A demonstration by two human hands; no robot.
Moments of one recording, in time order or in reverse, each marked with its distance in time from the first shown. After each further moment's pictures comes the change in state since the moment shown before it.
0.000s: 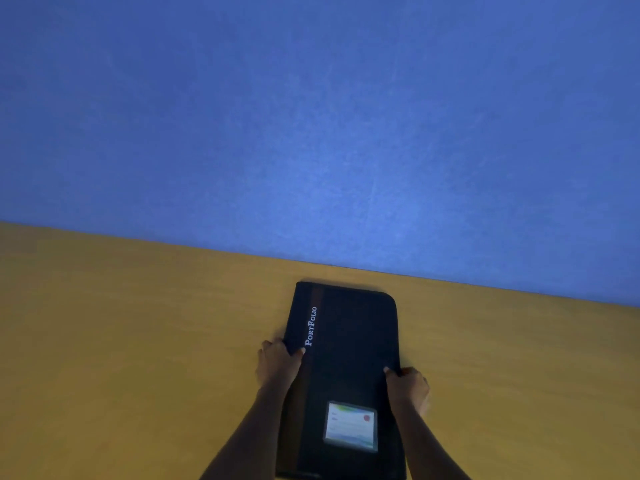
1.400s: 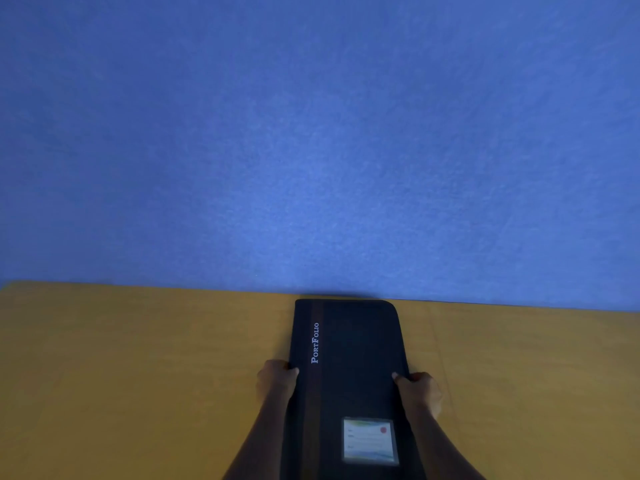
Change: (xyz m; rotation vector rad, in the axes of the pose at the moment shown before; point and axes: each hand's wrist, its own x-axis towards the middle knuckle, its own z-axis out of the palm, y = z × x) left_hand 0.176 -0.154 -0.195 -0.143 -0.067 -0.138; right_hand -0.104 -0.175 0.205 0.130 0.029 0.051
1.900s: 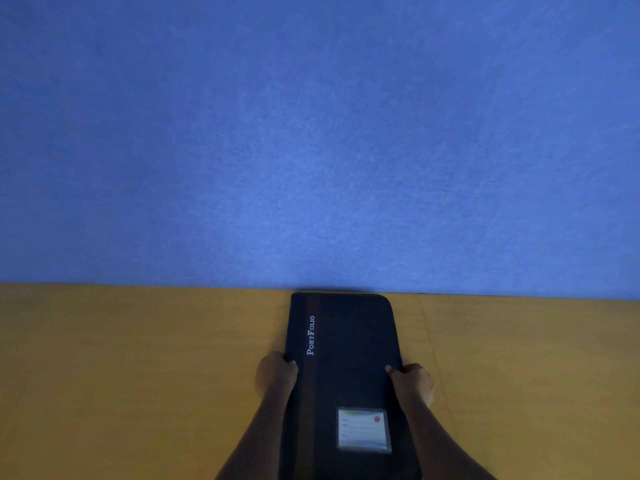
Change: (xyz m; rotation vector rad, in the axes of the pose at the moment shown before) left_hand 0.001 0.002 0.006 0.117 0.064 0.109; right_hand -0.010 -0.006 -0.002 -0.091 -0.012 -0.029
